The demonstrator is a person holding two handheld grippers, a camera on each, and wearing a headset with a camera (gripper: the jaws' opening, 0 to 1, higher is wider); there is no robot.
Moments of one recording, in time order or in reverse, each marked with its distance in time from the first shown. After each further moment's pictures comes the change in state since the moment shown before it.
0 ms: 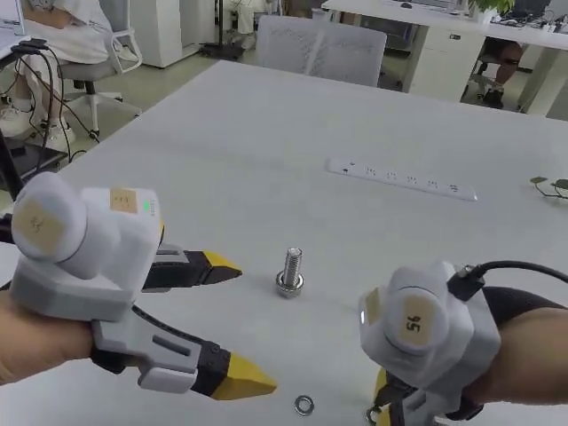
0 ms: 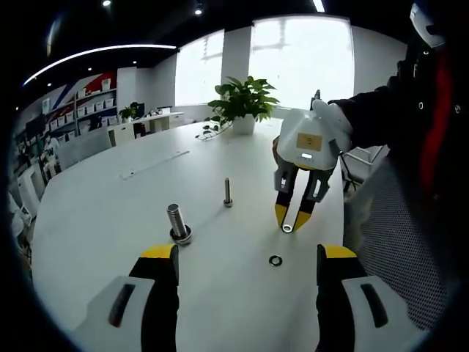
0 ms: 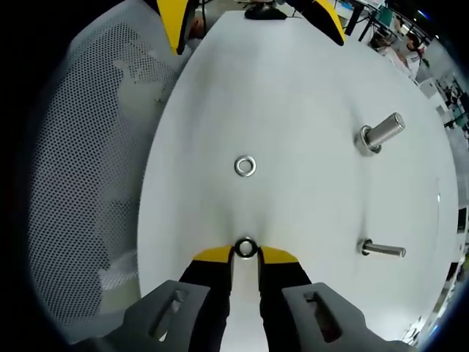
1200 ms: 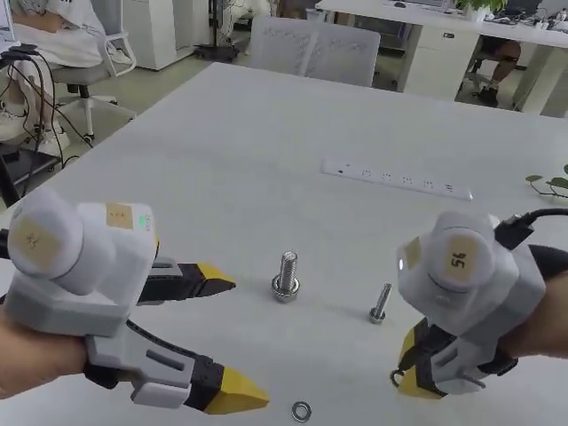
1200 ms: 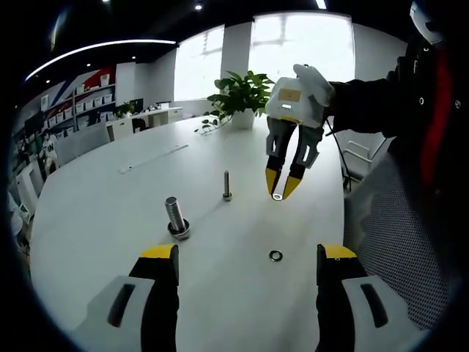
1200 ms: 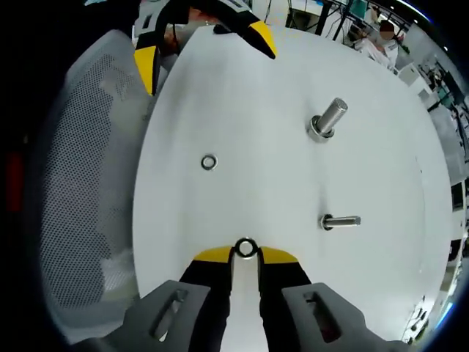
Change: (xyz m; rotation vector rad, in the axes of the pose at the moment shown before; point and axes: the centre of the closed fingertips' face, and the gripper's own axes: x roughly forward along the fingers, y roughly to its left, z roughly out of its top) left arm 0.004 0.001 -0.007 -0.008 0.029 -0.009; right arm -0.041 -0.034 -0.015 0.100 -0.043 -0.046
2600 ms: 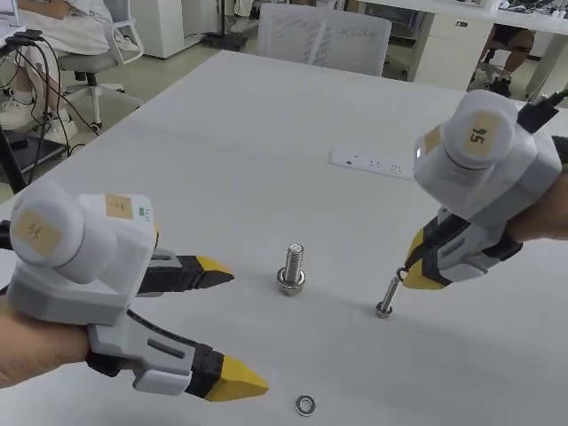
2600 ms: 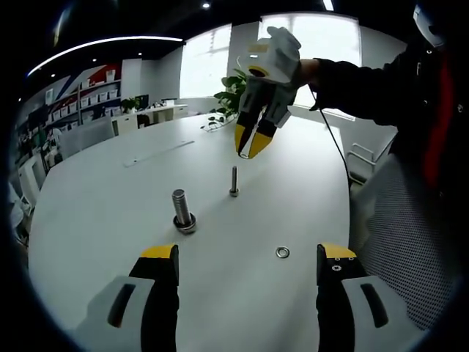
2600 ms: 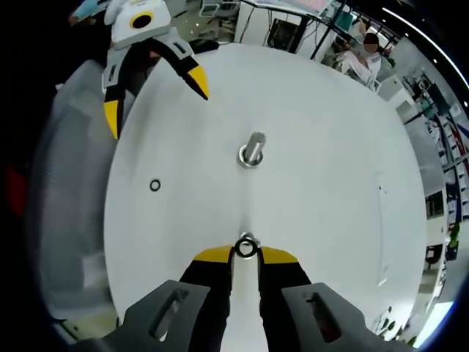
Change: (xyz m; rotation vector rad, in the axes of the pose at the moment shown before) left arm 0.000 0.007 -0.008 -0.031 0.004 0.019; right arm -0.043 -0.079 0.030 -0.027 -0.039 -0.133
